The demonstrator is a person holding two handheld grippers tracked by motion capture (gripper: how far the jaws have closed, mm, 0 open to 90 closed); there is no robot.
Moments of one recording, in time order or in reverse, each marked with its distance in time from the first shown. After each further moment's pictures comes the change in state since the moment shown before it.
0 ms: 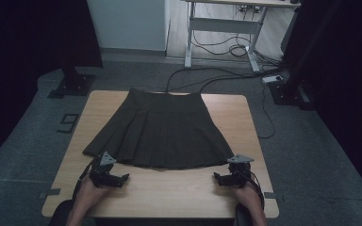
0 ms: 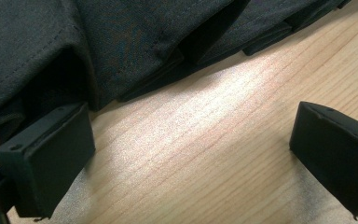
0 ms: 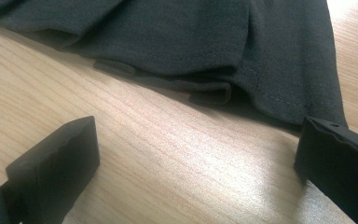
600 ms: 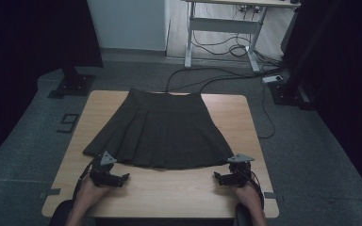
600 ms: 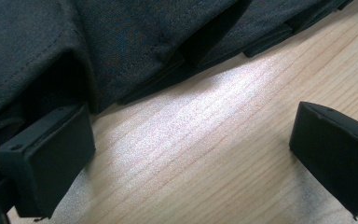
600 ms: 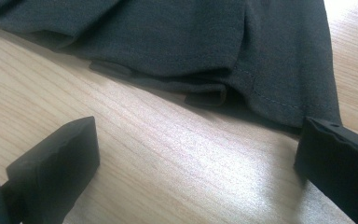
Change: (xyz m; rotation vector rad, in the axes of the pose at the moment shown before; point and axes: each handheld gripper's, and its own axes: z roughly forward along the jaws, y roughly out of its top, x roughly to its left) left arm 0.001 0.001 0.001 0.000 -0.002 0.003; right arm -0.003 0.001 0.001 0.002 0.001 -0.002
